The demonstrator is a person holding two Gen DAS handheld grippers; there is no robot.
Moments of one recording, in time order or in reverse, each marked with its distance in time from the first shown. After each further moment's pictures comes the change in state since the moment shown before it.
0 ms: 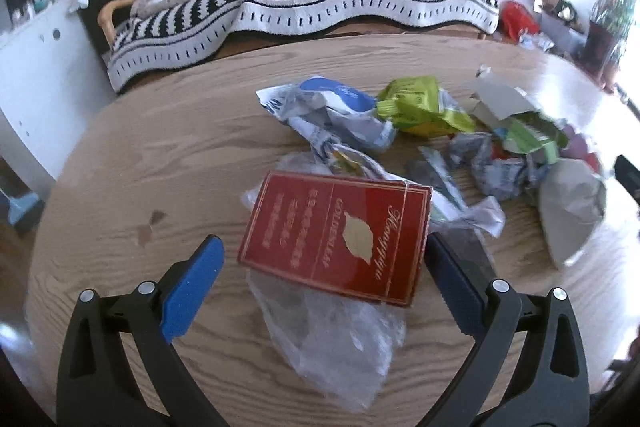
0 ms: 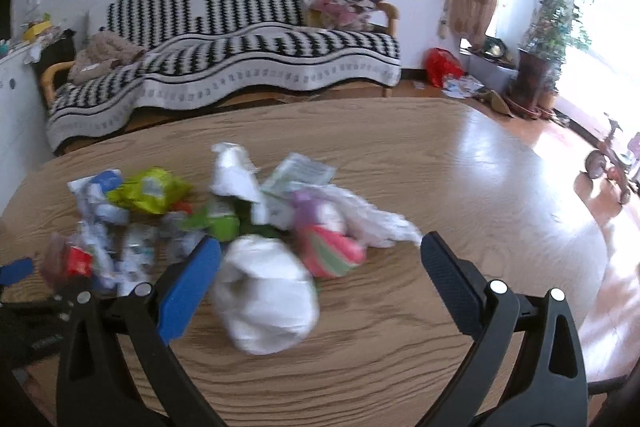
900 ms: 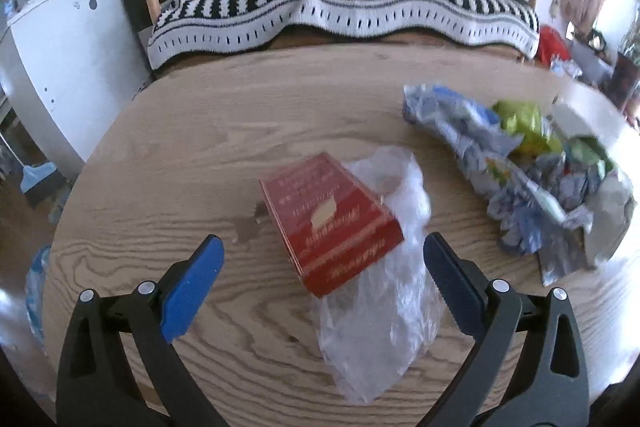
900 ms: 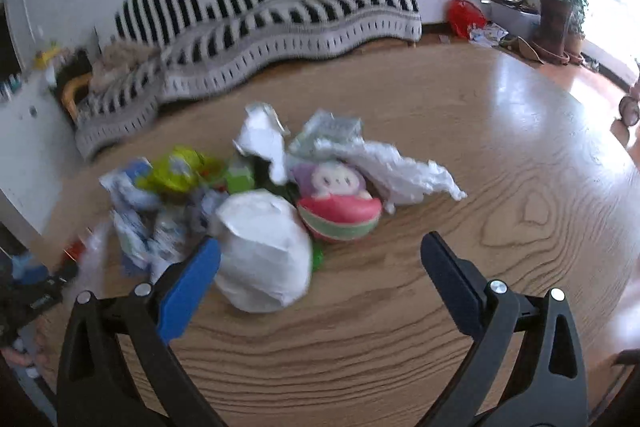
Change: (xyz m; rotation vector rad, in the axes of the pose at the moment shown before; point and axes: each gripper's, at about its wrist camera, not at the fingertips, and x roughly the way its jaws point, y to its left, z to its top) left arm -0.008 0.099 -0.006 -0.127 -0.025 0.034; right arm -0.005 -0.001 -0.011 0.128 0.055 0.210
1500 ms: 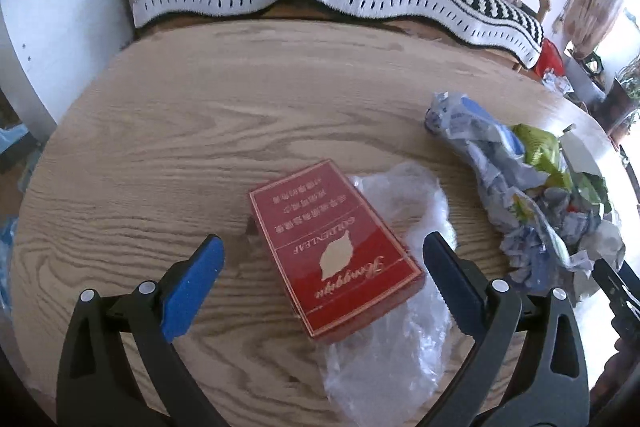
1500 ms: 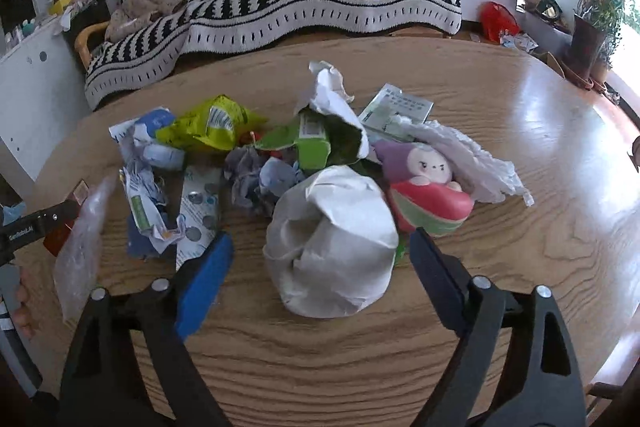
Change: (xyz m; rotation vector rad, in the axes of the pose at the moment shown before) left arm 0.052 0.024 0.023 -0.110 0.143 -0.119; right arm 0.045 0.057 -0.010 -0.198 0.124 -0.049
